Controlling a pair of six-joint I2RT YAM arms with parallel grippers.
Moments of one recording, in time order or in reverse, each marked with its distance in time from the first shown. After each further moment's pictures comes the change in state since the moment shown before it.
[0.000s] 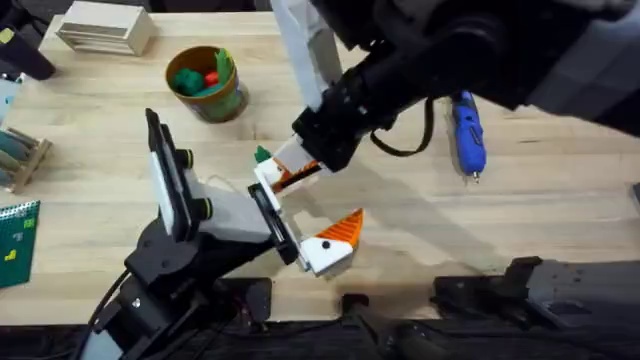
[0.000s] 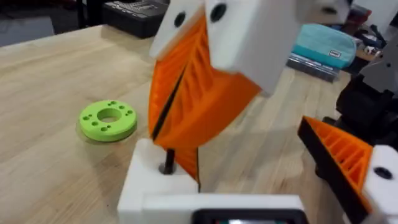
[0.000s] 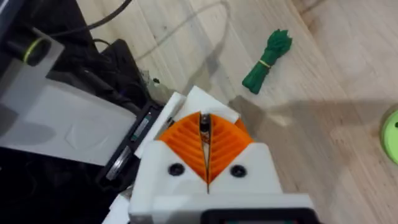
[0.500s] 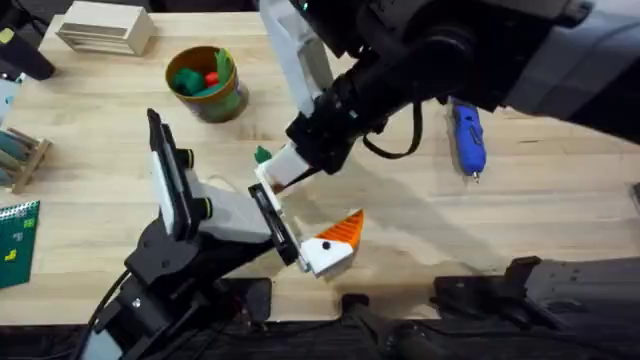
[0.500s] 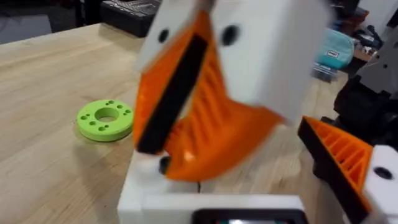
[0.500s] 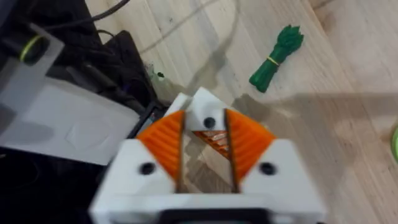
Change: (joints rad) left arm 0.000 0.000 0.000 0.000 0.003 -0.007; right arm 0.009 0.030 0.003 0.004 -0.015 0.007
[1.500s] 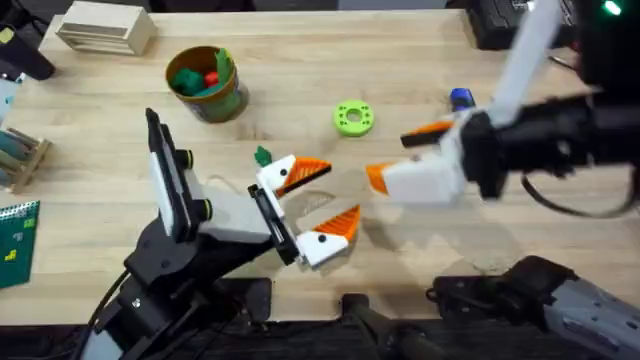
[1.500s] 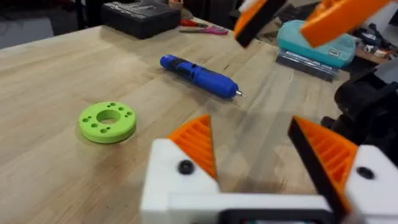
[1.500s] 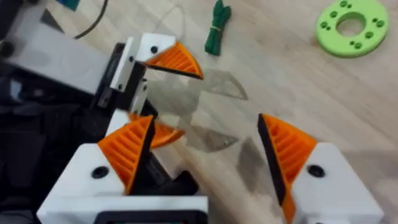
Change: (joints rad) left arm 0.000 -0.002 0.000 0.001 0.000 0.013; right arm -0.333 -0.617 -0.375 -0.071 -0.062 0.108
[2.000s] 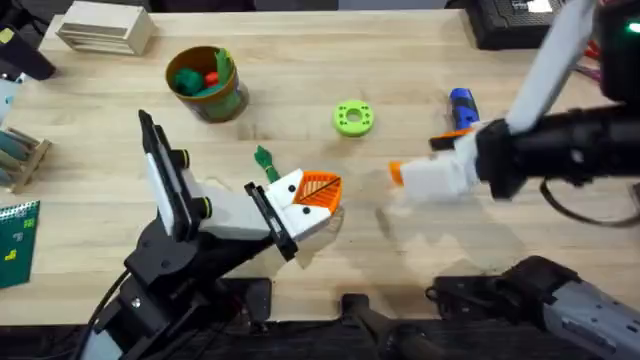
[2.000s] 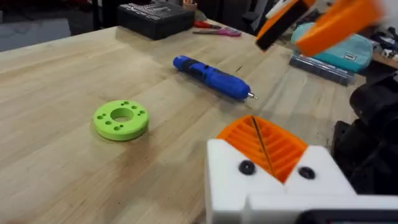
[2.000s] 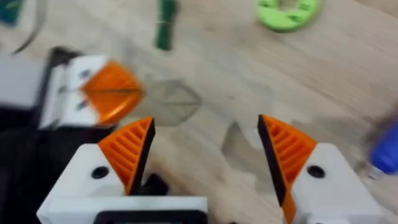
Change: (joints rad) left arm 0.000 0.000 0.000 -0.002 -0.054 0.003; right arm -0.070 -0.048 -0.025 -0.080 0.119 0.012
